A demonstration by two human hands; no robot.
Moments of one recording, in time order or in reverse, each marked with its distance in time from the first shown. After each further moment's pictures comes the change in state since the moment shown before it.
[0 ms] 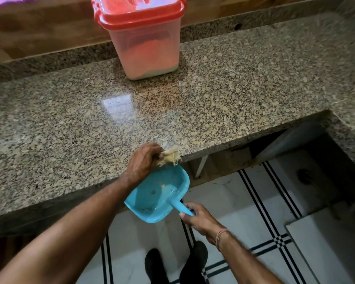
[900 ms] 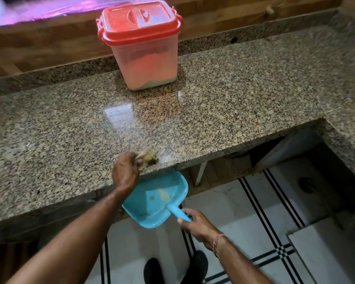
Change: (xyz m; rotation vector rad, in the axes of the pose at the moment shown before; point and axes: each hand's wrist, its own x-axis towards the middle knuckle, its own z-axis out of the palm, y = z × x) left_hand -0.023 0.007 -0.018 -0.033 0.282 -0.550; right_hand -0.007 -0.004 -0.008 -0.038 -0.029 -0.029
